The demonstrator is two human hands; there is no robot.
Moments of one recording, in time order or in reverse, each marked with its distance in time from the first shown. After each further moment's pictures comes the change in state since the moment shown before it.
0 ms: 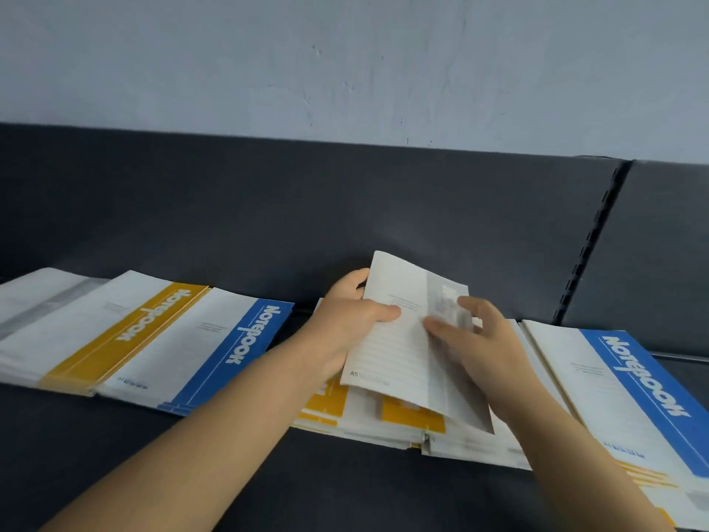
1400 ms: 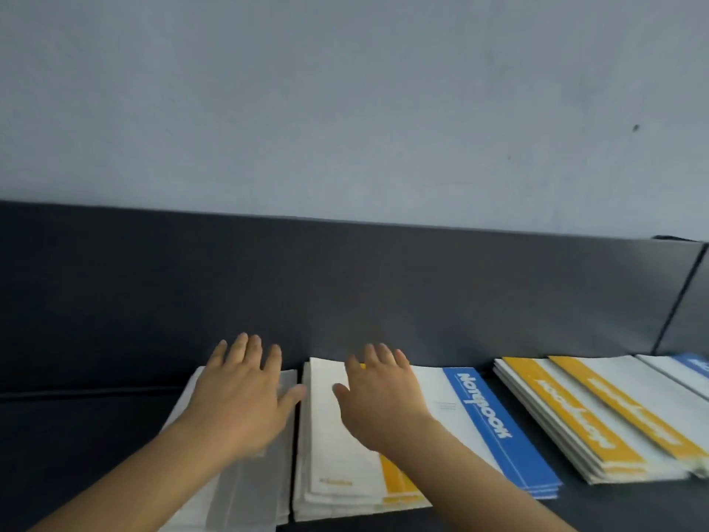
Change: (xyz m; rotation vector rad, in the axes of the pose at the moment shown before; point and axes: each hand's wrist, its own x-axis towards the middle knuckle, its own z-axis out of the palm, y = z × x) left_hand -0.001 -0.028 -0.459 1.705 0.000 0.243; right_hand -0.043 -0.199 0.406 -1.272 -0.098 -0.296
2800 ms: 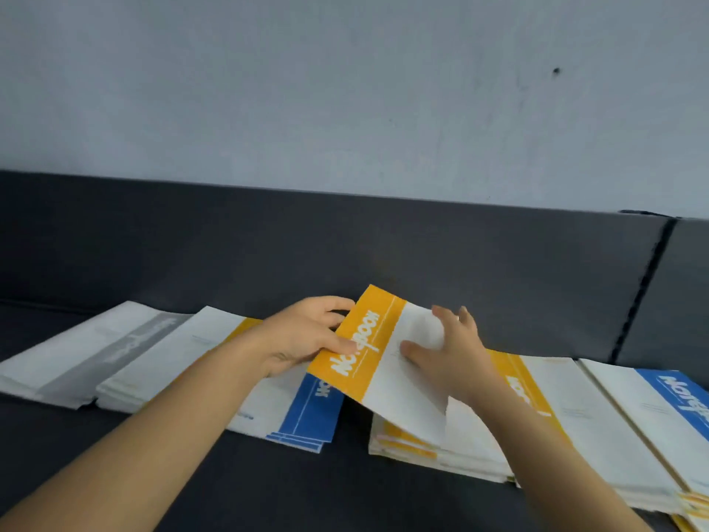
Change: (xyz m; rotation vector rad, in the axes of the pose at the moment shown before) left_hand 0.031 0.293 -0.091 -1.535 -0.190 -0.072; right_hand -0.065 0.333 0.035 0.875 0.080 0.120
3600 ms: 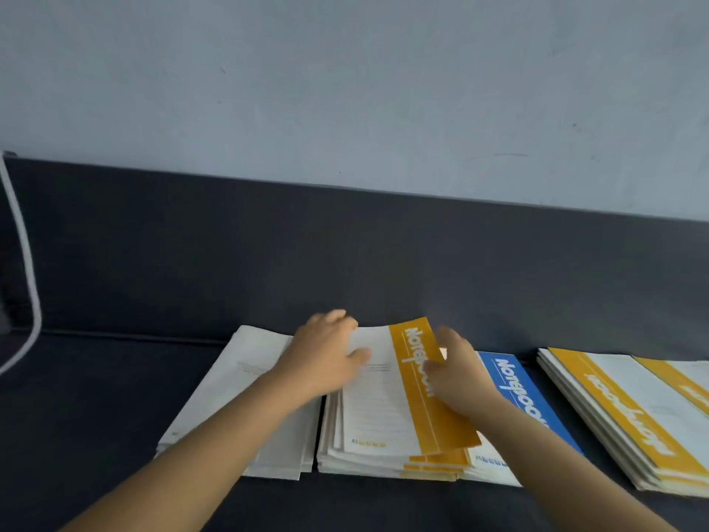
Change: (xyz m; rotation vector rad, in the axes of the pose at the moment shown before) left_hand -0.007 -0.107 -0.248 0.984 0.170 0.249; right_hand 0.026 -0.185 0.213 0.020 0.008 0.212
